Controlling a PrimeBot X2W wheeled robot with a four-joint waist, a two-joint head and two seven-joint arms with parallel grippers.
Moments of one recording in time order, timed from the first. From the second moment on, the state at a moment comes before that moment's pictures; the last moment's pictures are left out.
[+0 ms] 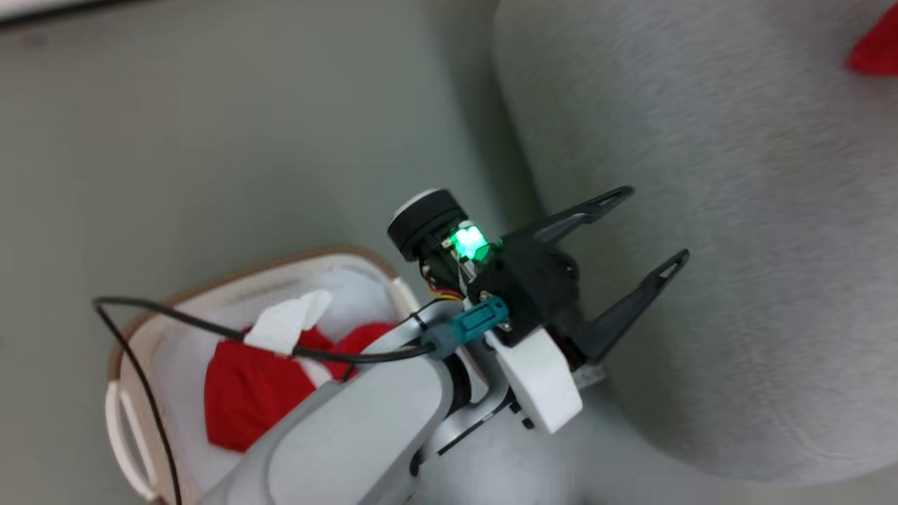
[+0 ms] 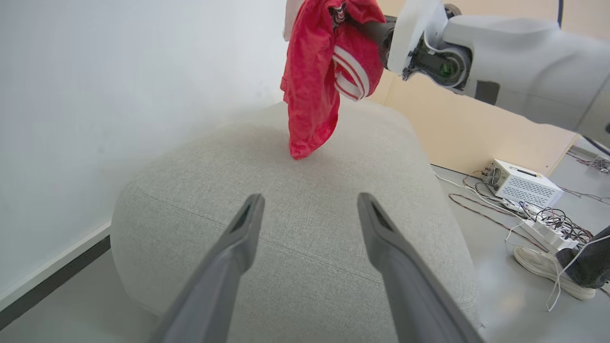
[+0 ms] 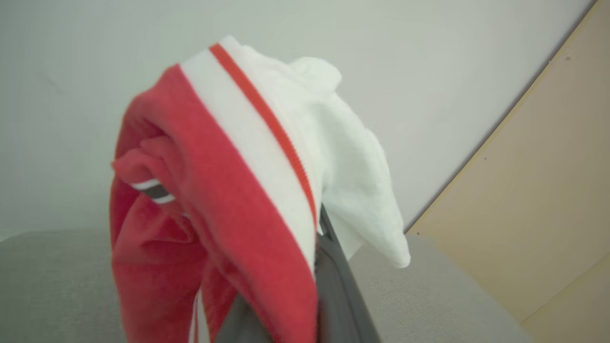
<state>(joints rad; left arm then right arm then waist) -0.76 0.14 -0.78 -0.04 -0.28 -0.12 0.11 -0.93 -0.40 -0.22 0.53 0.06 0.13 -0.15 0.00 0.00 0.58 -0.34</state>
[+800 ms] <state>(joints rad) -0.71 0.21 -0.69 0.02 -0.35 -0.05 -0.03 -0.95 -0.25 -0.47 0.74 -0.19 0.13 -0.26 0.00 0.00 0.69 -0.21</state>
